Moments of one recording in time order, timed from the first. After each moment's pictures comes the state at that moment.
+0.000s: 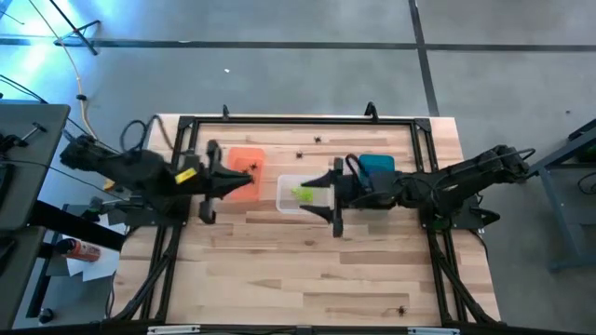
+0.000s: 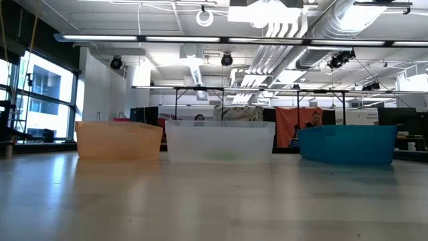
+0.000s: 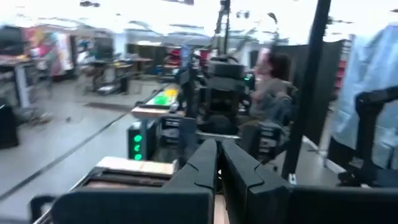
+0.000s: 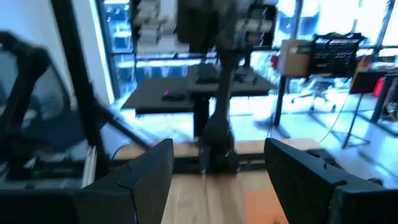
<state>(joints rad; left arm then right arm) -0.39 0.90 0.99 0.04 -0.46 -0.02 0.26 1.38 1.13 0.22 0.28 0.02</state>
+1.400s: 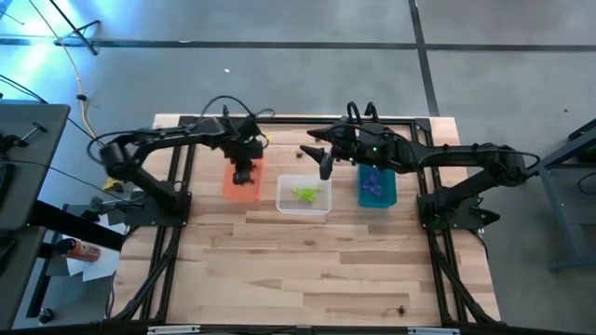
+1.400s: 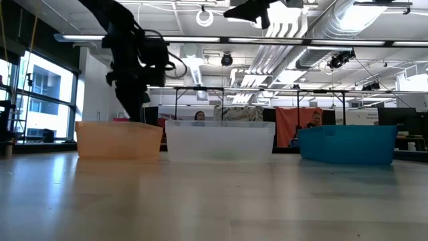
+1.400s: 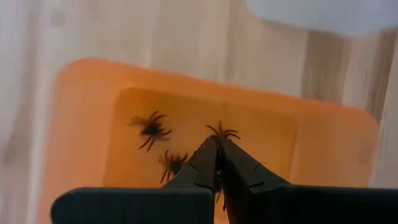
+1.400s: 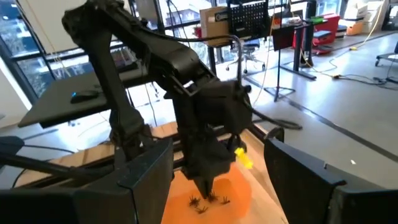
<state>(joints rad) 0.56 1.52 0.99 -0.80 0.19 0.42 -0.11 1.37 1.13 0.13 0.20 0.17</state>
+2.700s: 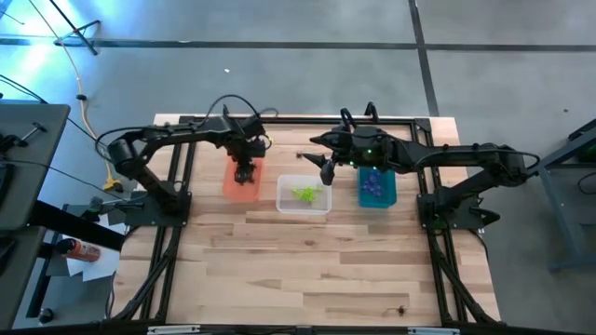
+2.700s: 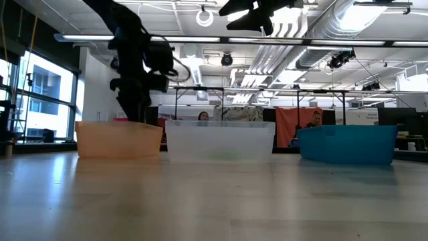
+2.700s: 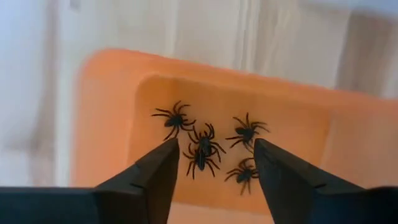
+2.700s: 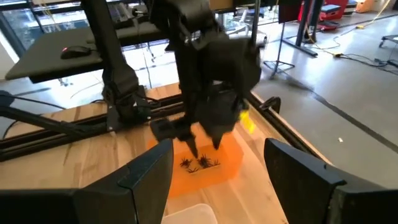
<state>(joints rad) 0.57 1.60 1.04 -0.83 0.10 0.45 -0.12 1.37 1.13 -0.03 0.19 0.13</state>
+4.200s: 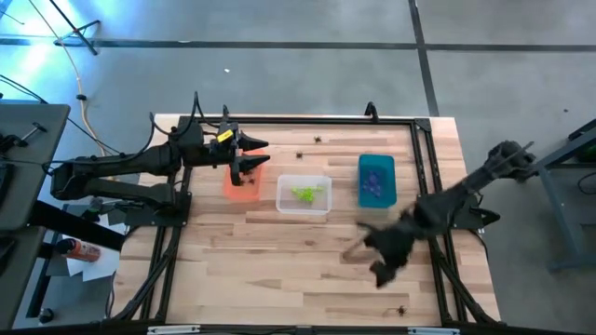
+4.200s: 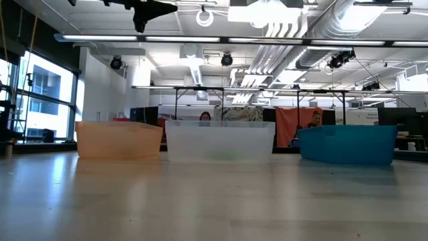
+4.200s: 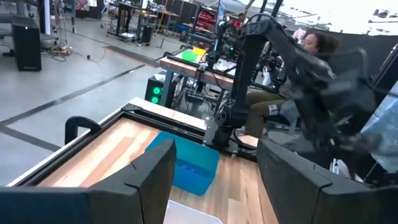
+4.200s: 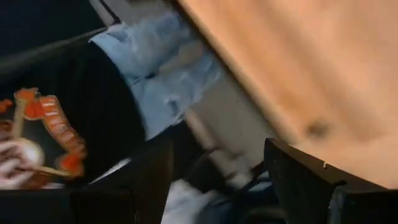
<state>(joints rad) 0.23 0.93 0.76 0.12 0.08 -0.26 0.54 1.27 0.94 -0.54 -0.47 1.44</state>
